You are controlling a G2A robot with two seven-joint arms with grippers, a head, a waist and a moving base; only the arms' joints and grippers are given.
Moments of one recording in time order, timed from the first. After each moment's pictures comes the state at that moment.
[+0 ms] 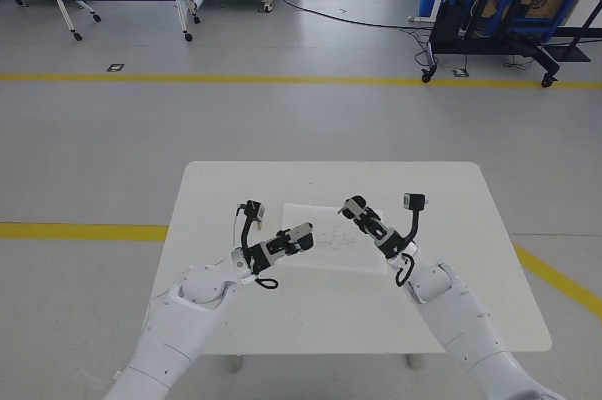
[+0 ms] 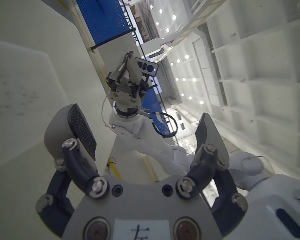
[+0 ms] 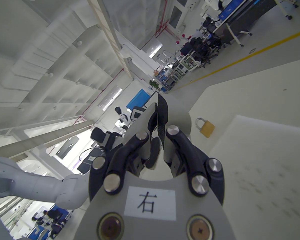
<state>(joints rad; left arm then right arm) 1.17 -1.28 -1.02 -1.26 -0.28 -0.55 -0.69 -1.19 -1.25 1.11 -1.10 -0.01 -0.88 0.22</state>
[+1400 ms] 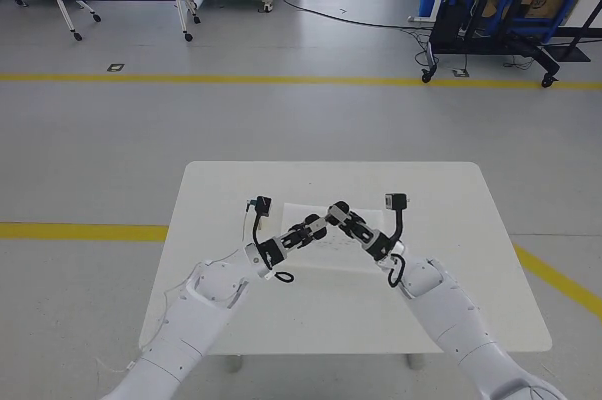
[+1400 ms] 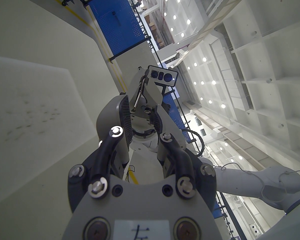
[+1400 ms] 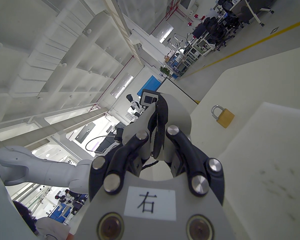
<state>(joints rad) 1.13 -1.31 -0.97 -1.22 -0.14 -0.53 -0.53 -1.14 -1.28 1.06 -1.03 0.08 -0.91 0.36</state>
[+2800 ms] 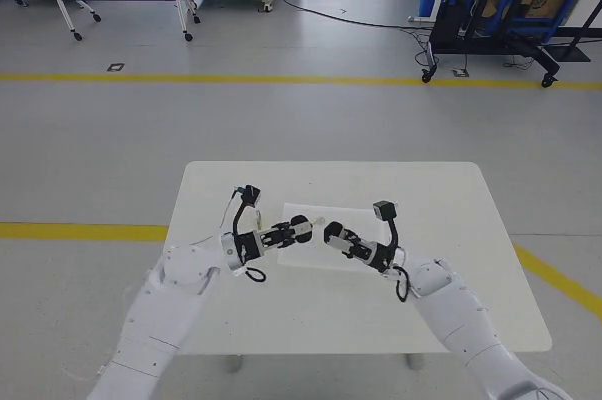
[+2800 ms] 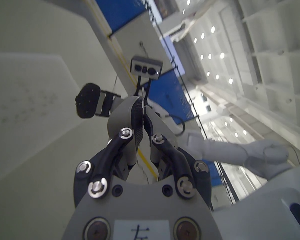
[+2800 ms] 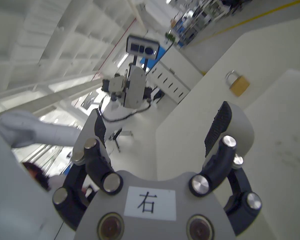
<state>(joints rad) 1.14 -1.24 -1.16 -1.39 -0.19 -0.39 -1.01 -1.15 -1.23 1.08 -1.05 0.21 -0.96 0.78</state>
